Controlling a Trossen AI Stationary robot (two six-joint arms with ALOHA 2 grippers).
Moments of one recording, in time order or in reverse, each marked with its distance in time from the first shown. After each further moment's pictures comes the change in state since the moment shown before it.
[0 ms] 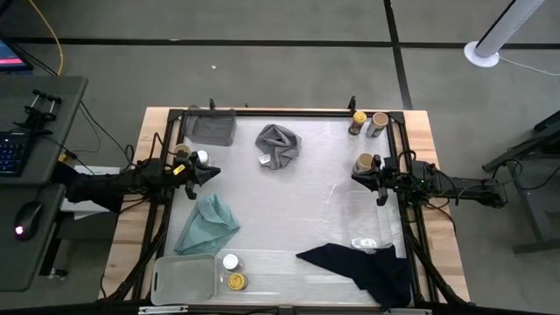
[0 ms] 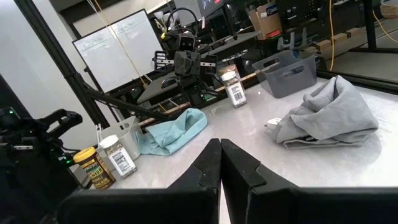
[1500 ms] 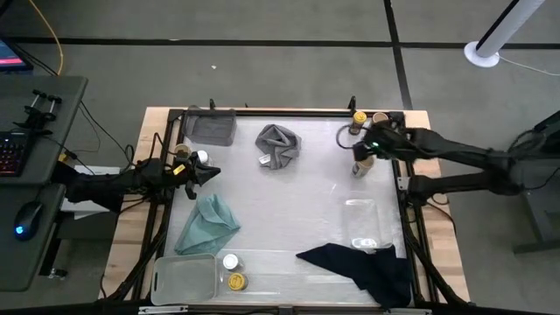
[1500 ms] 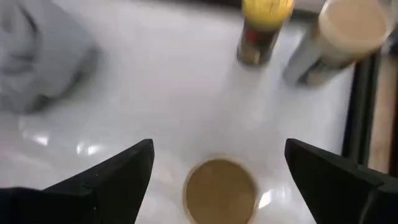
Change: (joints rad) left arm 0.000 0.000 0.000 0.000 0.000 0.000; right arm -0.299 1.004 0.876 -1.018 0.335 0.490
